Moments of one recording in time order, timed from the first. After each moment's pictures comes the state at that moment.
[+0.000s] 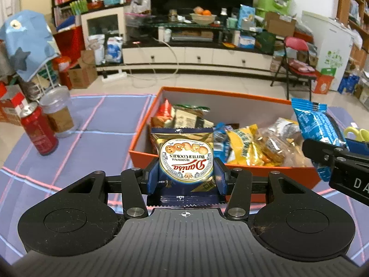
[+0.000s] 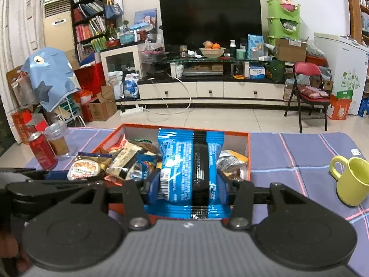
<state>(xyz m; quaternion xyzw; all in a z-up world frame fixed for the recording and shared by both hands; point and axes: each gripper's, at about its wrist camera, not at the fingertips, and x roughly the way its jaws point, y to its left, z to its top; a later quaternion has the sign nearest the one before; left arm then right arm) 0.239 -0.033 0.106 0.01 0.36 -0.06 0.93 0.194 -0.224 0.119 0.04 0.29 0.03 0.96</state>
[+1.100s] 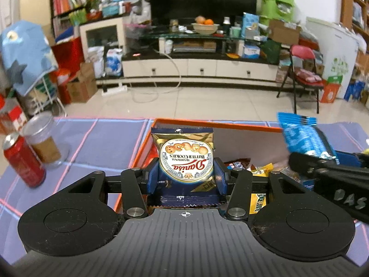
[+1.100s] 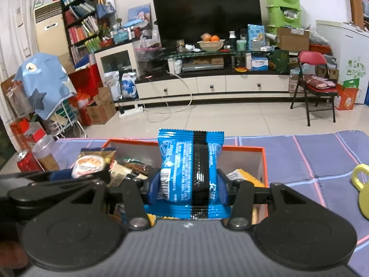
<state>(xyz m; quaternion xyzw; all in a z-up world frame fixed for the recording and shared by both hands) 0.319 -0.055 0.099 0.03 0.33 -0.05 0.94 0.275 -0.220 0.105 0.07 0.30 0.03 0.95</state>
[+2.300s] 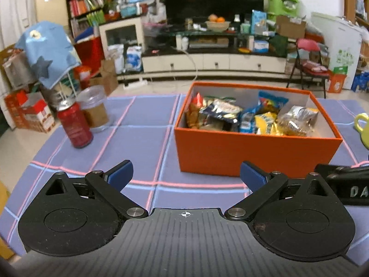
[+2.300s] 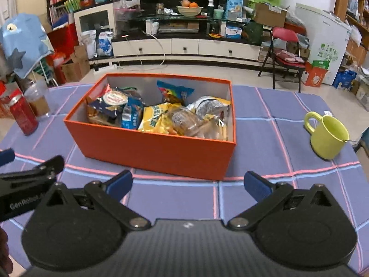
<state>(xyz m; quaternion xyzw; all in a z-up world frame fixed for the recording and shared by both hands) 0.179 -0.004 0.105 0.05 0.32 -0.02 0.95 0.160 -0.183 0.108 0.01 0.40 -0.05 0.92</state>
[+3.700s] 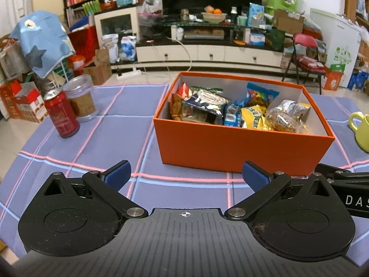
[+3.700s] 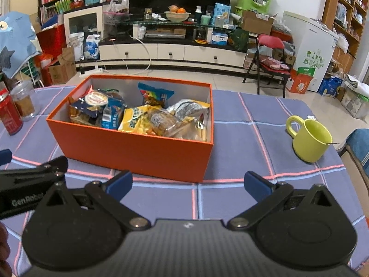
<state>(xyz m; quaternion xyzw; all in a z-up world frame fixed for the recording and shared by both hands) 0.189 -0.019 0.098 0.03 0.35 -0.03 0.93 0.153 -0.195 0.109 -0.01 0.38 -0.09 0.92</state>
